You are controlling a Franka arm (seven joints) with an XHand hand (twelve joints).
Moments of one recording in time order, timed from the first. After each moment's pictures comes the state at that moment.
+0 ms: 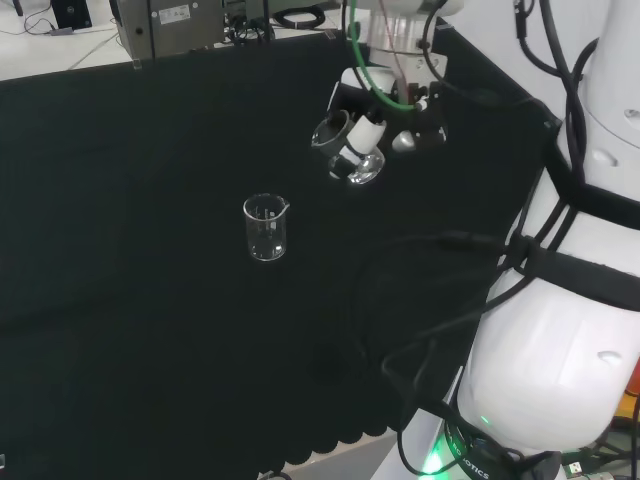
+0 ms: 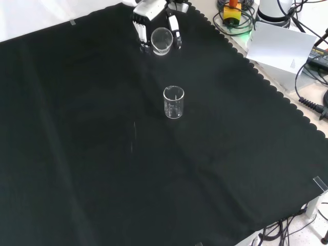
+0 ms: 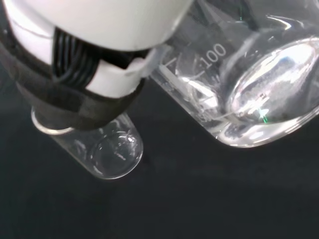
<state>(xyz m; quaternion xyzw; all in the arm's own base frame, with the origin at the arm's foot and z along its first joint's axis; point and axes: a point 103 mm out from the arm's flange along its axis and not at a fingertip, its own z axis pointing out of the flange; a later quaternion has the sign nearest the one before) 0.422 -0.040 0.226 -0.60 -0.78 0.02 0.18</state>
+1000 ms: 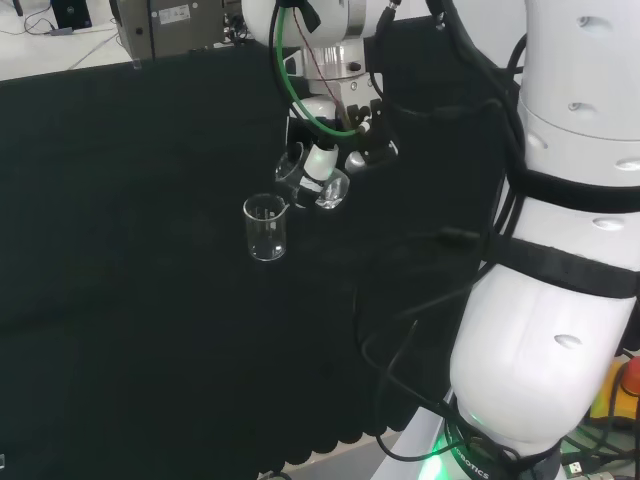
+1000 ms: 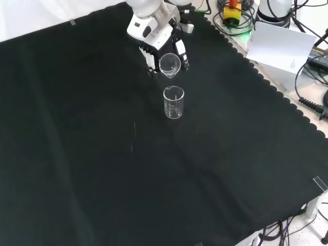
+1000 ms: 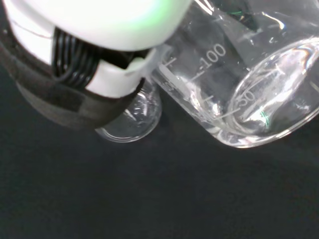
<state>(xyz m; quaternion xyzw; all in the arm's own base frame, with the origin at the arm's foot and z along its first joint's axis) 0.435 0.015 0.193 -0.59 -0.78 0.11 0.17</state>
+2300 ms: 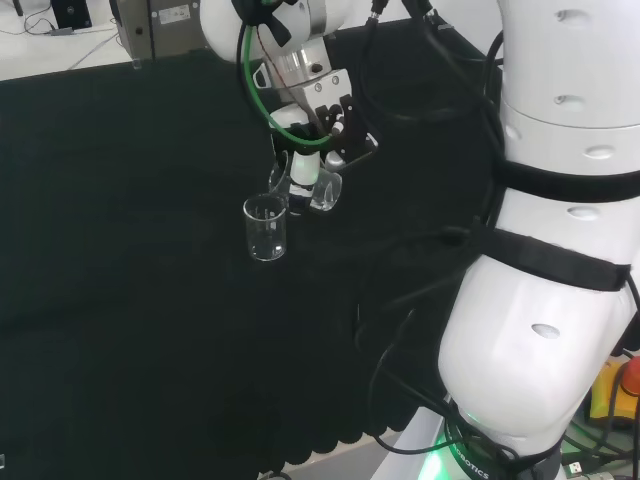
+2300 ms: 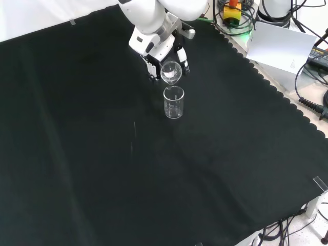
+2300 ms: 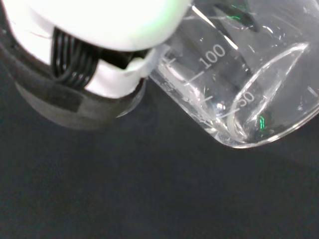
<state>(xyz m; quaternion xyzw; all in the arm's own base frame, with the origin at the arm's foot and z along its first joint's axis) 0.443 0.039 0.191 -0.59 -0.77 0.21 0.13</state>
